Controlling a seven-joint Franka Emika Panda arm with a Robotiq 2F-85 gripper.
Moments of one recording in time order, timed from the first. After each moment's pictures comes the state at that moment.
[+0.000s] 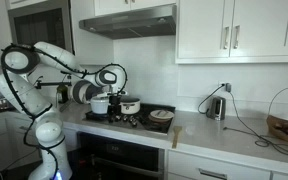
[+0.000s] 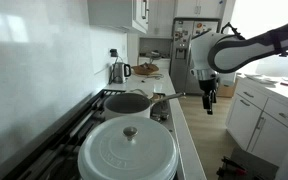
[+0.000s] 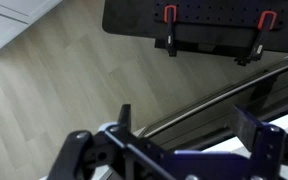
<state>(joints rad) -0.05 -0.50 0.09 -2.53 -0.23 1.77 -0.01</state>
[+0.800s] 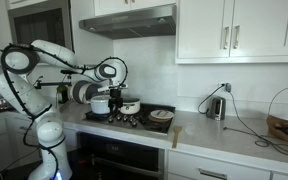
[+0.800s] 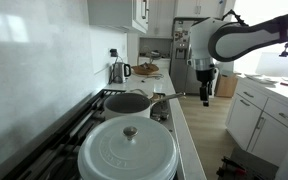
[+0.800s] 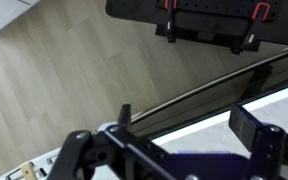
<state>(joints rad) 0.02 -0.51 0.08 -2.43 -0.23 1.72 -0.04</state>
